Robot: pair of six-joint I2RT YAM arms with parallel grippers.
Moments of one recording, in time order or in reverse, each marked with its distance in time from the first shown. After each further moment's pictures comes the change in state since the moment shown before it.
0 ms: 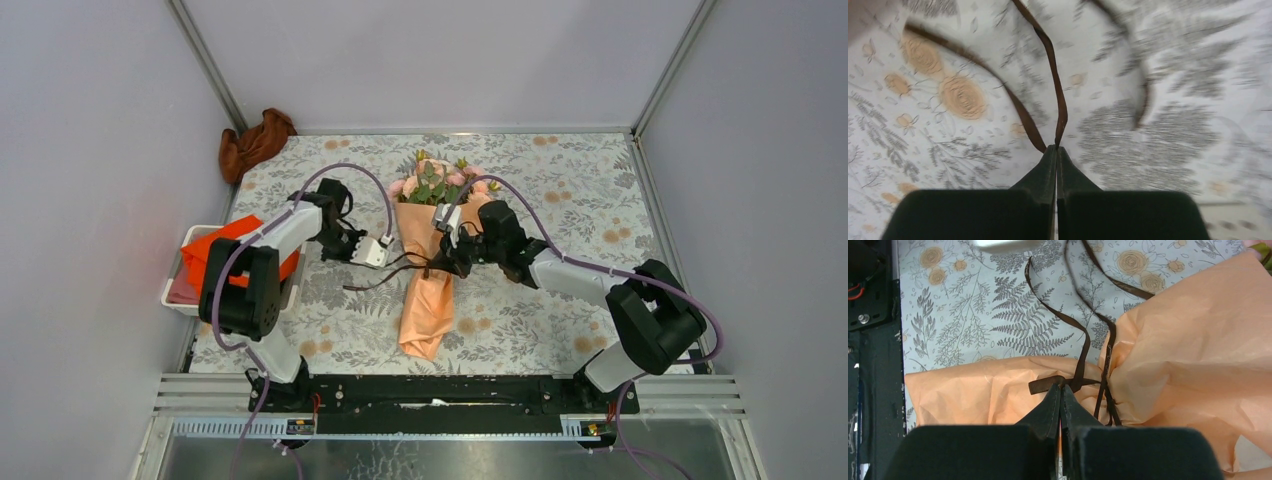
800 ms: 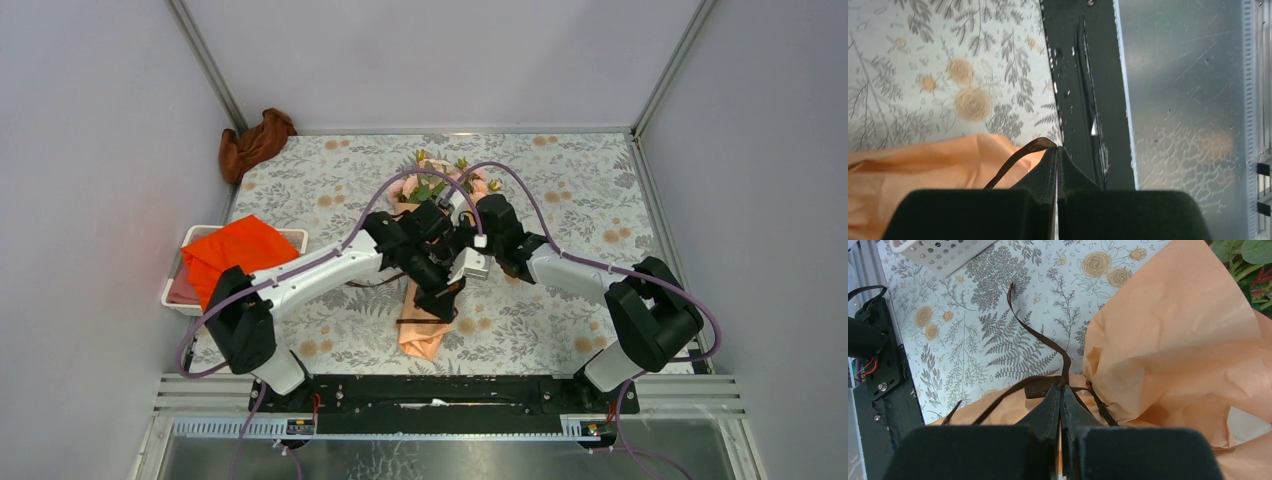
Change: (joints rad) left arm -0.664 -0.151 0.206 -0.135 0.502 -1.137; right arm 0.000 0.019 0.053 0.008 0.159 0.294
